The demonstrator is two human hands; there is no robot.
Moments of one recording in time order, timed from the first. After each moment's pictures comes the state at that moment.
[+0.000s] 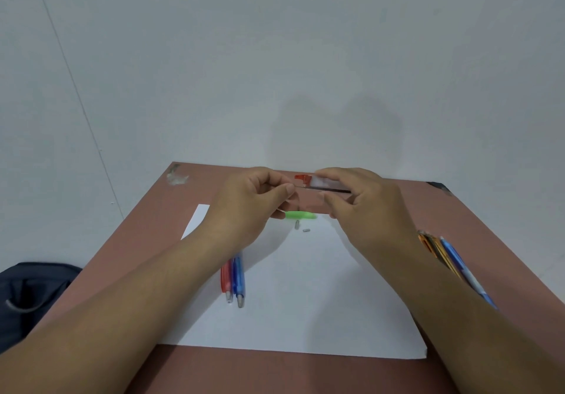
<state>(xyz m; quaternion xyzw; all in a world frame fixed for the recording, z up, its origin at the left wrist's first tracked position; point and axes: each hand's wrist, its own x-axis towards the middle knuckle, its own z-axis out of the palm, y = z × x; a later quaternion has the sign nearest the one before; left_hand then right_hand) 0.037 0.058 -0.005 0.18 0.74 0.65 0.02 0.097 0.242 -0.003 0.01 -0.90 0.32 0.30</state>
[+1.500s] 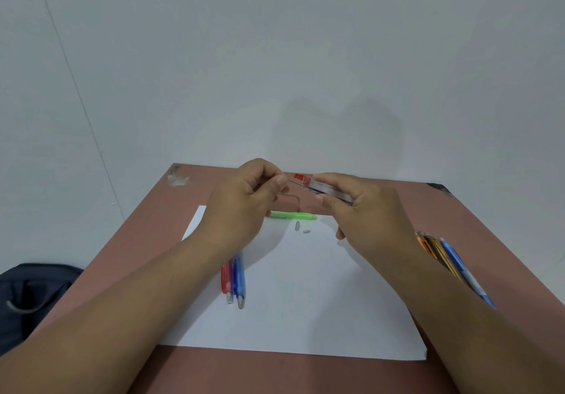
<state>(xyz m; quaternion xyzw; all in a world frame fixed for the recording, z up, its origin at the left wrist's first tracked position) 0.039 0.051 -0.005 0.23 0.76 0.60 -0.08 0.108 0.237 0.007 -0.03 -0.90 0.37 0.22</state>
